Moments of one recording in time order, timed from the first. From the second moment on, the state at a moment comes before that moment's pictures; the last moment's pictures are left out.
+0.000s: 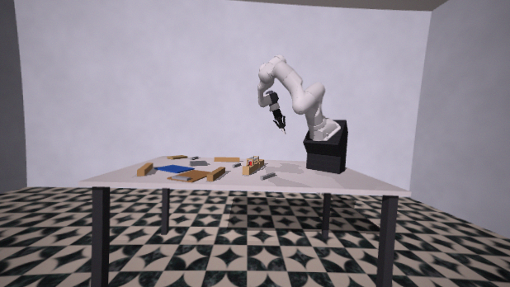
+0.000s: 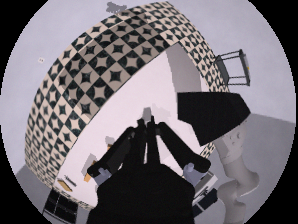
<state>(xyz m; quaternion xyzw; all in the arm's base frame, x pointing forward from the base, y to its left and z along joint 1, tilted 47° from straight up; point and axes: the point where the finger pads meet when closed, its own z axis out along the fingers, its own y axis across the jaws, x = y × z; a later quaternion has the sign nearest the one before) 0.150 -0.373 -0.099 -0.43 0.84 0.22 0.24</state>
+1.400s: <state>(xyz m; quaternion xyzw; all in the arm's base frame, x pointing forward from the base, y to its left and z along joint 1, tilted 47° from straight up) 0.177 -0.442 -0.063 -0.57 0.81 0.11 0.10</state>
